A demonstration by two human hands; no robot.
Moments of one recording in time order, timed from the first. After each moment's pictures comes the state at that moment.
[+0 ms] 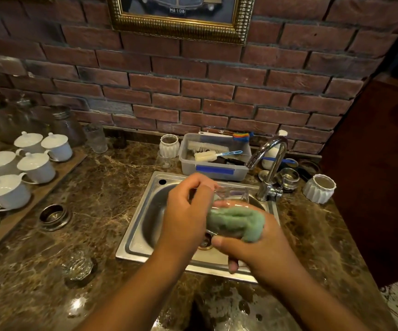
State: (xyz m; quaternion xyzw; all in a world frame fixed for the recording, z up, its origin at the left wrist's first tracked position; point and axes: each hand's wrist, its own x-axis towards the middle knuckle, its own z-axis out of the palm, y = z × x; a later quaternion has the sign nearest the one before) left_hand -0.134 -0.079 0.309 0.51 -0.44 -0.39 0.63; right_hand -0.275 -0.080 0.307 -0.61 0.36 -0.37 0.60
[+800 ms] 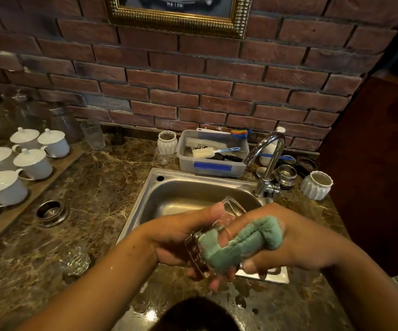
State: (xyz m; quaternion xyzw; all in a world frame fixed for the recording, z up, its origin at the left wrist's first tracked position) left_hand -0.102 -0.083 0.295 0.21 -0.41 -0.87 0.18; right_hand -0.322 -0.116 0.336 -0.74 0.21 -0.11 0.62
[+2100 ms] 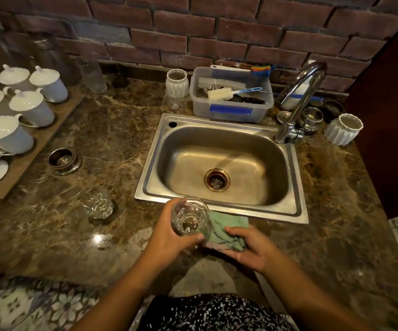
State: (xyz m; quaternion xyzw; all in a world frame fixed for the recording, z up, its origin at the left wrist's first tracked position) left_hand -0.046 0.002 0.097 0.64 -0.45 -0.47 0.40; right_hand -0.258 -0.053 0.093 -0.07 0.54 -0.25 0.80
